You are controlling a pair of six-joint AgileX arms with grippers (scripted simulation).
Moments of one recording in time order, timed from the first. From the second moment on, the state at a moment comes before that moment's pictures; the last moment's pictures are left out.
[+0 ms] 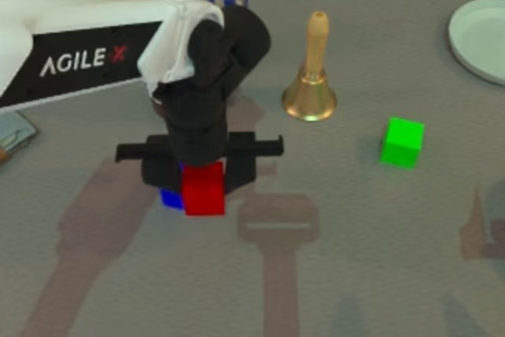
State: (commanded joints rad) left arm -0.62 2.01 1.46 -0.99 -0.01 -0.61; right arm 0.00 0.00 0.00 0.00 0.00 0.00
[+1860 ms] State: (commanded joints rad) left arm -0.62 2.05 1.36 -0.85 -0.01 -0.61; right arm 0.00 0.00 0.00 0.00 0.00 0.00
